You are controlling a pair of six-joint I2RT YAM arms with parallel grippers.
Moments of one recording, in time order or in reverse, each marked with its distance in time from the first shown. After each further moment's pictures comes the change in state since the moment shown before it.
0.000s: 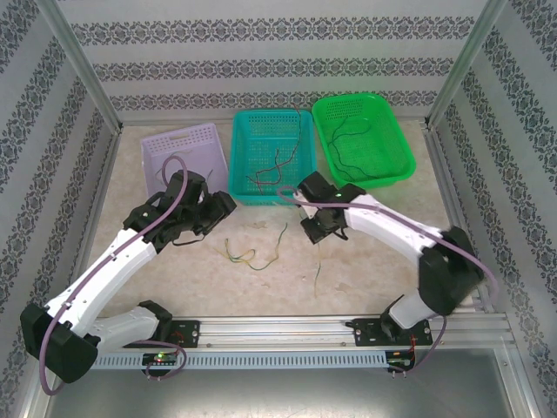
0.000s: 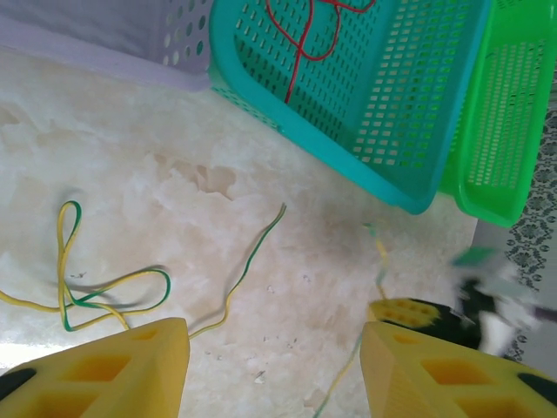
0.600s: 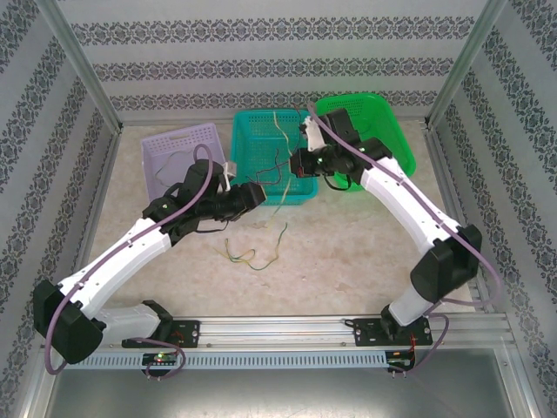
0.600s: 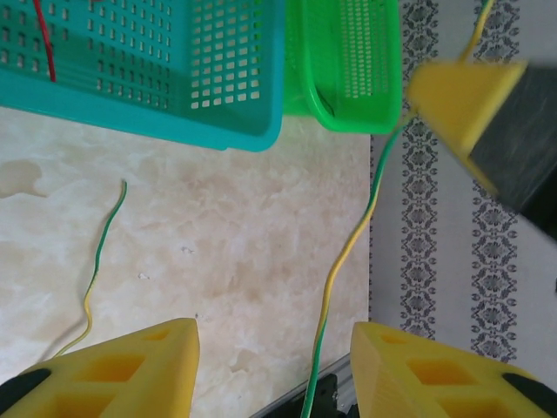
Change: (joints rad) left arm -0.104 0.121 0.061 0.252 0.169 0.102; right arm -0.158 0.156 0.506 0.089 -0.367 0.299
